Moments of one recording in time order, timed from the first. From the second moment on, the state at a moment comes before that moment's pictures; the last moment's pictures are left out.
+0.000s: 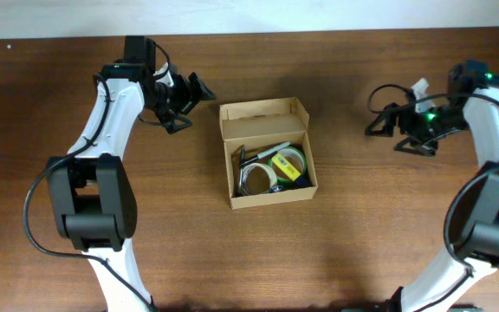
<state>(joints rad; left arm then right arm) -0.03 2.12 1.76 -0.88 0.60 -0.61 -0.29 2.00 1.62 -1.24 -0.61 -0.13</state>
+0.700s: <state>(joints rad) 0.03 2.16 1.76 -0.63 0.88 -0.79 -0.25 2.02 1.74 -1.32 -0.62 -0.24</state>
